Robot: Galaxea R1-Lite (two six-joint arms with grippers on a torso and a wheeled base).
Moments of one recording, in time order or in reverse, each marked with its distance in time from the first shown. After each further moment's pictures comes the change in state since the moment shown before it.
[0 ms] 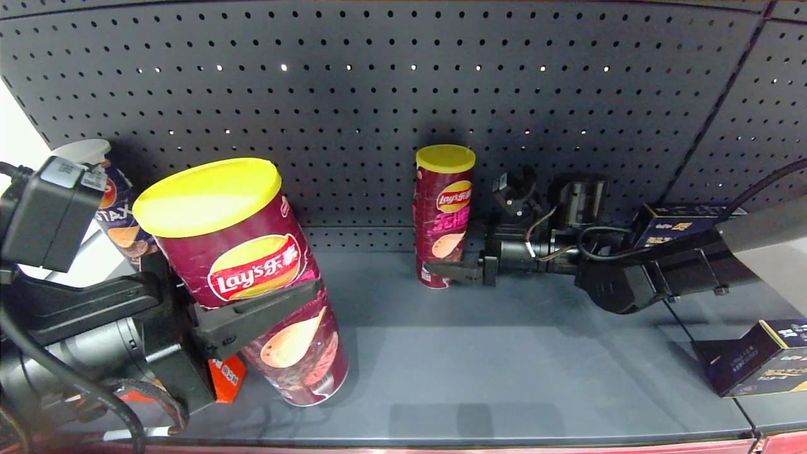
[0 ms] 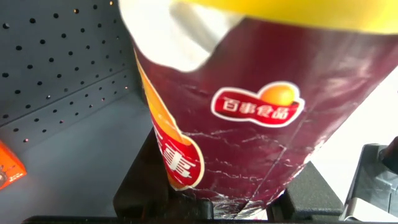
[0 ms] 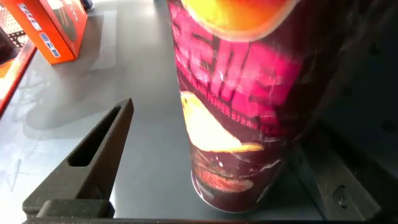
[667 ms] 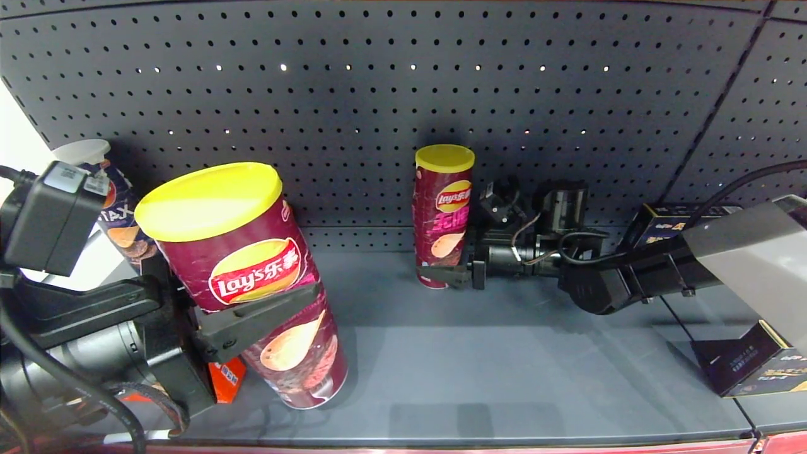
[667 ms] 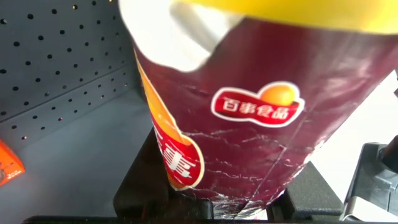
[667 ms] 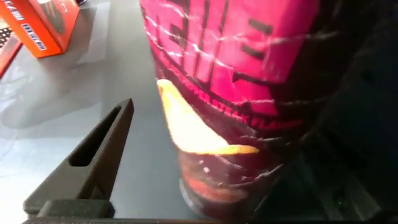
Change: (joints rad) left arm 0.001 -0.001 0.008 0.000 0.003 -0.001; right arm 0.009 0.073 -0.069 -0.002 -0.002 0.000
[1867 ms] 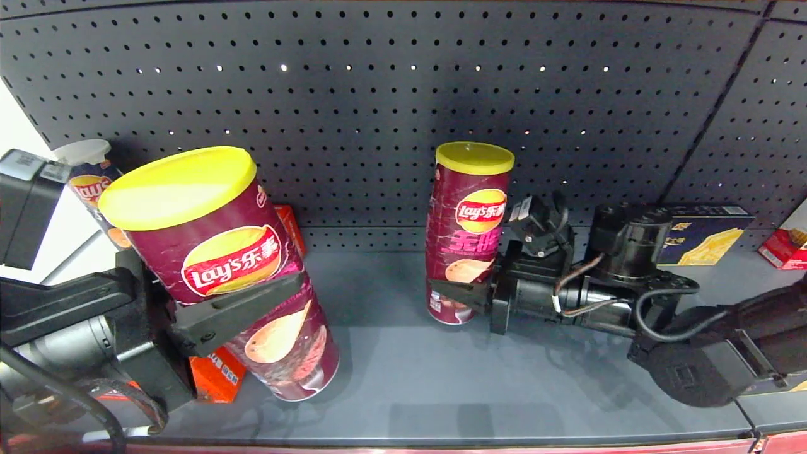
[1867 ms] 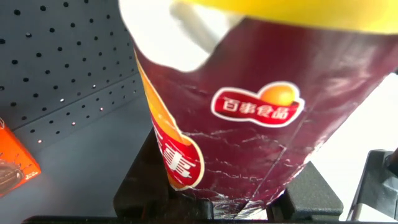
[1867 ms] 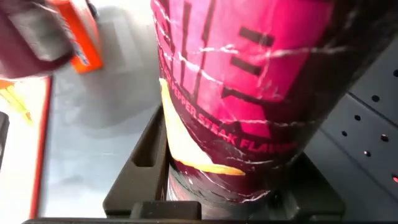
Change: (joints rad) left arm 0.022 -0.034 -0.003 0.002 -0.002 0.000; right arm 0.140 -0.321 0.545 -0.304 -0.289 0.055
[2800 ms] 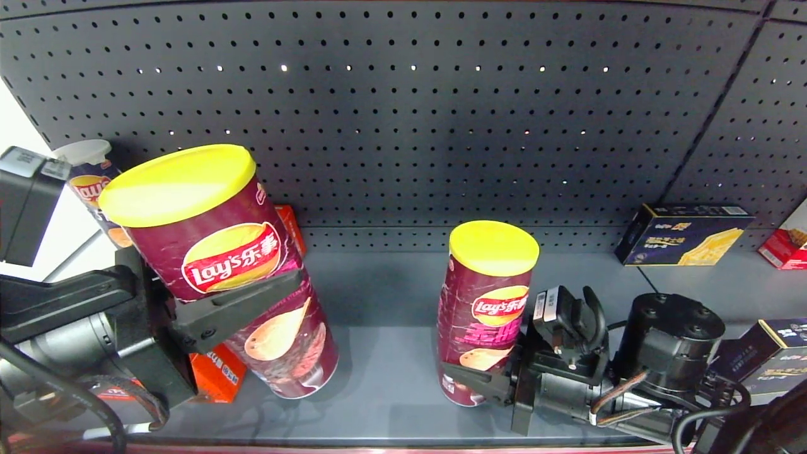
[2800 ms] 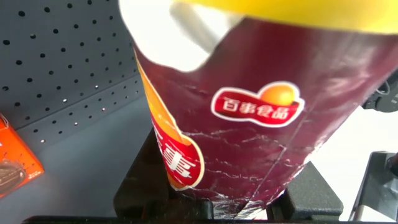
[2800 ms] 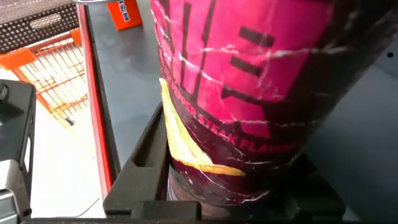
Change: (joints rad) left arm 0.000 0.001 -0.004 0.003 0.008 0.000; right arm 0.103 -0.011 0.409 -0.357 -0.113 0.001
